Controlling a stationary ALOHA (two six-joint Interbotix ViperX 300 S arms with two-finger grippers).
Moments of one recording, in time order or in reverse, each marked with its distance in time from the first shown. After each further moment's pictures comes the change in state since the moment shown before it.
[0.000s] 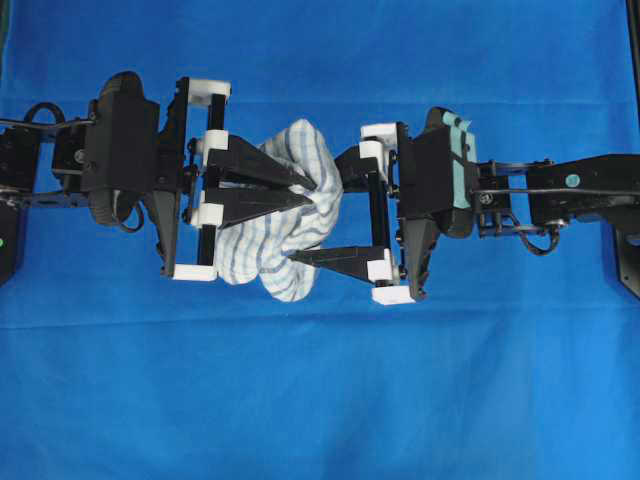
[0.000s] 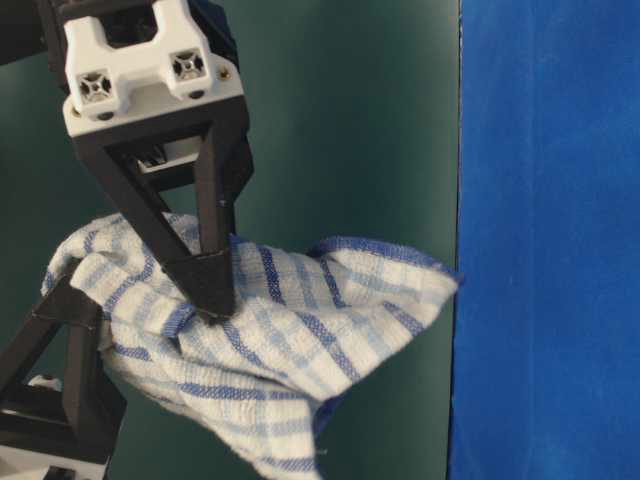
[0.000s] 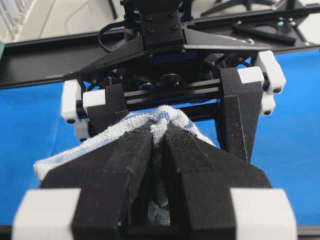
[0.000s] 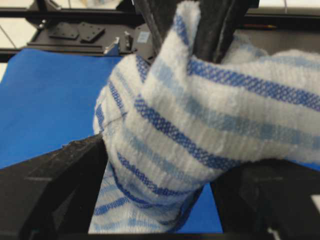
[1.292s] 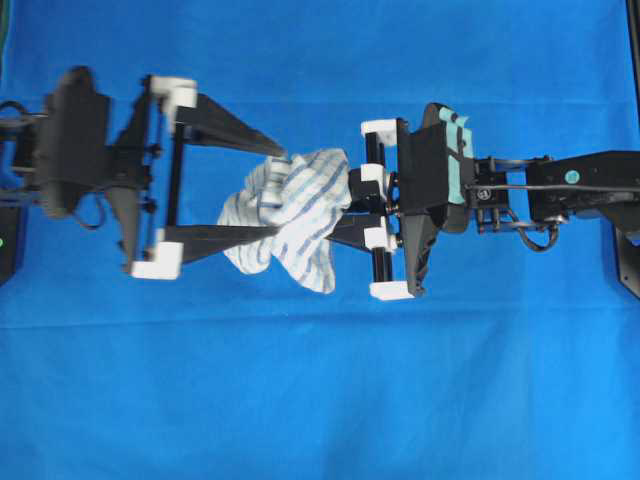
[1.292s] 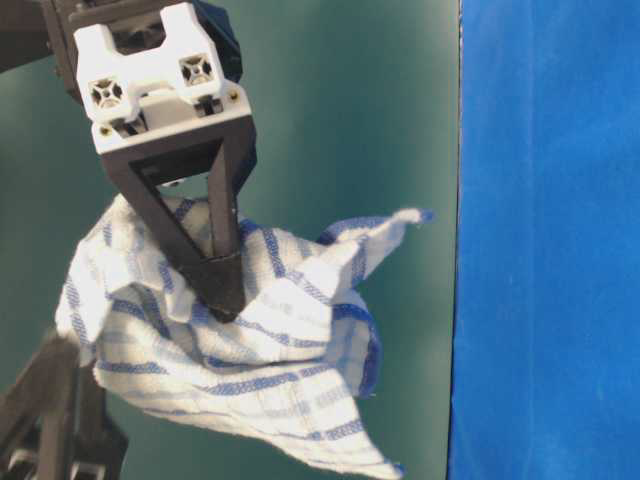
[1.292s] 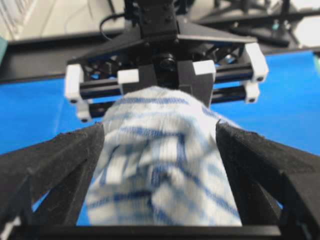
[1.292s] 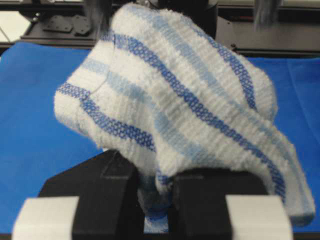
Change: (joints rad) left arm 0.002 -0.137 0.107 0.000 -0.003 -0.021; right arm -0.011 -0.008 0.000 0.000 0.023 -0.002
